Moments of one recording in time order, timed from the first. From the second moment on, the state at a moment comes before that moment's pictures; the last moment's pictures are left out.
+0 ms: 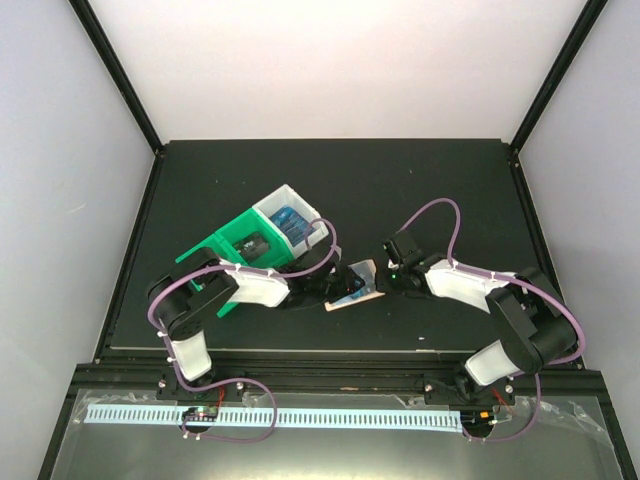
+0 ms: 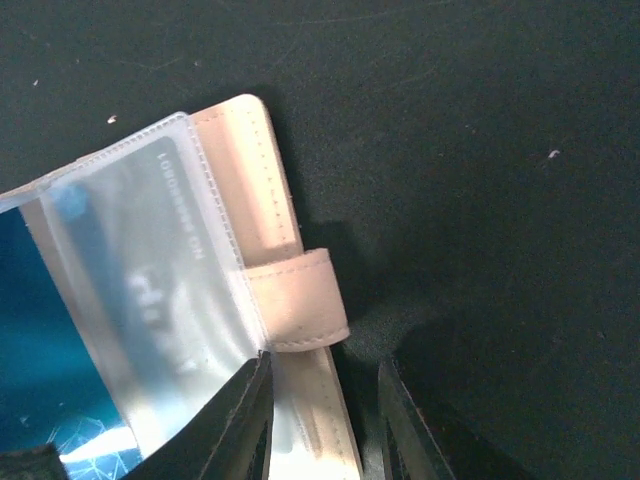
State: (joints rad) left arm -0.88 1.80 0.77 0.31 0.21 -1.19; right arm 0.58 1.51 0.68 -0.29 -0.06 0.58
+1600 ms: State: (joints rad) left arm -0.73 1.67 0.86 -0.25 0.37 -0.82; right arm 0.61 1.49 0.66 -0.26 -0.17 0.54
